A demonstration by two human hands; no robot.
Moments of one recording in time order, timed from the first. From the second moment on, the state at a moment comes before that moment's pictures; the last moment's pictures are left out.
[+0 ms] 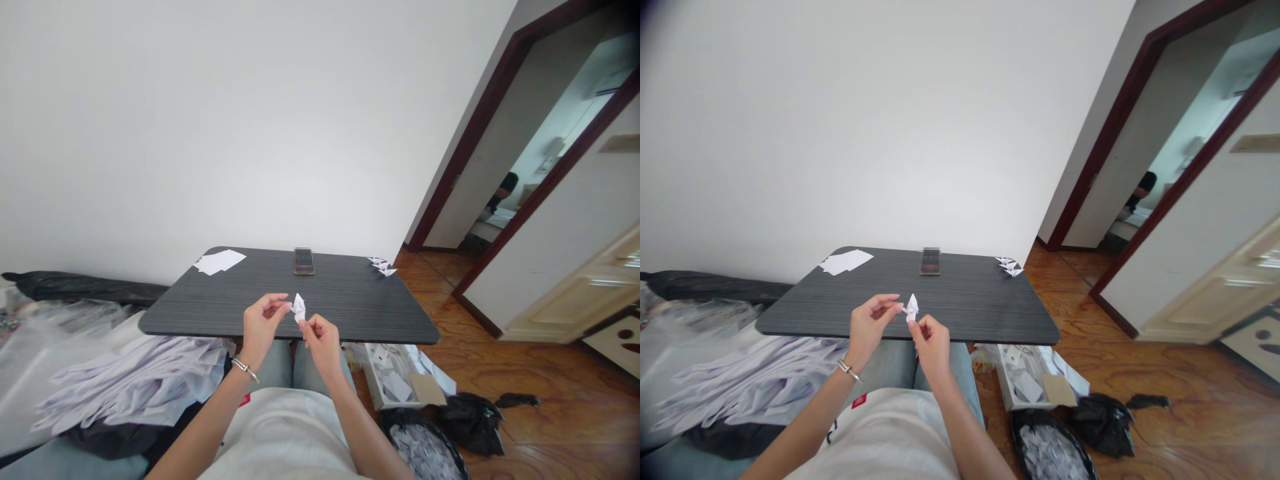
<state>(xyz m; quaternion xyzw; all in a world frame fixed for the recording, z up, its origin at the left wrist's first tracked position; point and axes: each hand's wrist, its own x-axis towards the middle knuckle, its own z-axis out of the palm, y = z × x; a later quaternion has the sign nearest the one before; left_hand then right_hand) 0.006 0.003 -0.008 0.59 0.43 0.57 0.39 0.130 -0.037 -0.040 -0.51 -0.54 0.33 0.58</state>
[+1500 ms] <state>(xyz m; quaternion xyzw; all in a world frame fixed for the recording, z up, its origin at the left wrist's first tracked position) 0.005 0.001 -0.005 0.74 0.34 0.45 0.36 0.142 -0.021 -0.042 -0.43 -0.37 0.52 0.64</state>
